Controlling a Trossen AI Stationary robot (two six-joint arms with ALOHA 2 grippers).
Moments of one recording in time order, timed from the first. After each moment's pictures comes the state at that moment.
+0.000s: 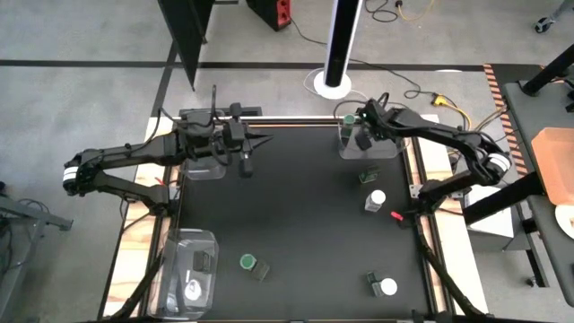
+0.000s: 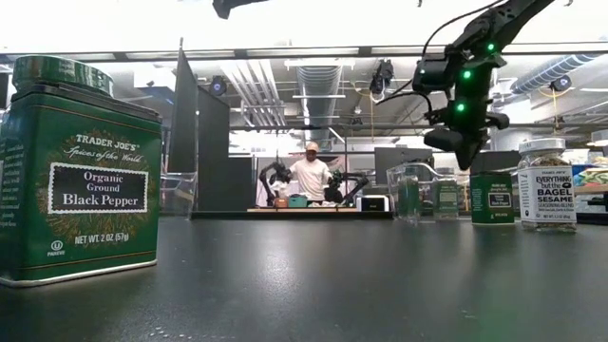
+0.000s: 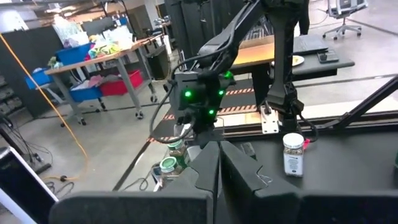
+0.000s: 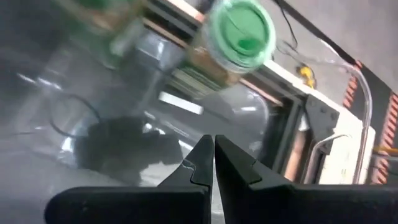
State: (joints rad) left arm 0.21 1.15 1.07 -0.03 -0.04 0.24; right arm -0.78 1.40 0.94 -0.76 0.44 0.20
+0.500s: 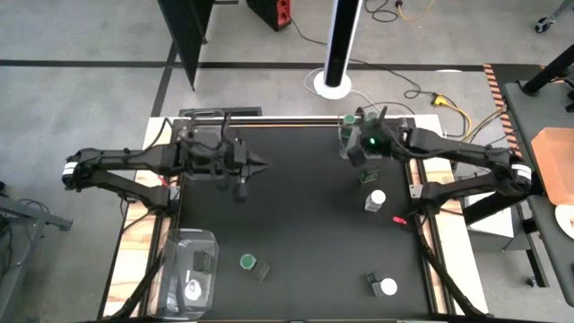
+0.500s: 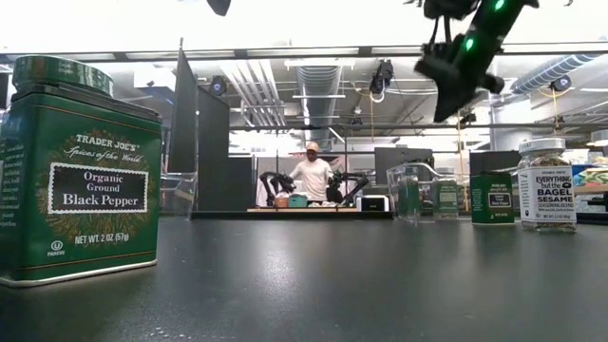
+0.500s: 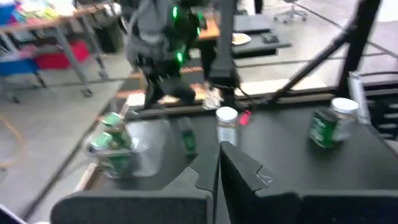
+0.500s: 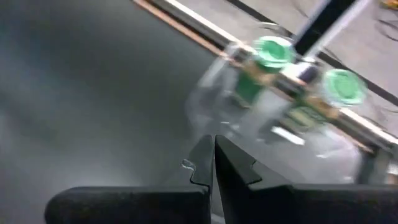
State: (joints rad) left arm 0.03 1.14 1.07 -0.18 -0.05 0.12; right arm -0.37 1.14 0.96 -0.79 0.44 0.41
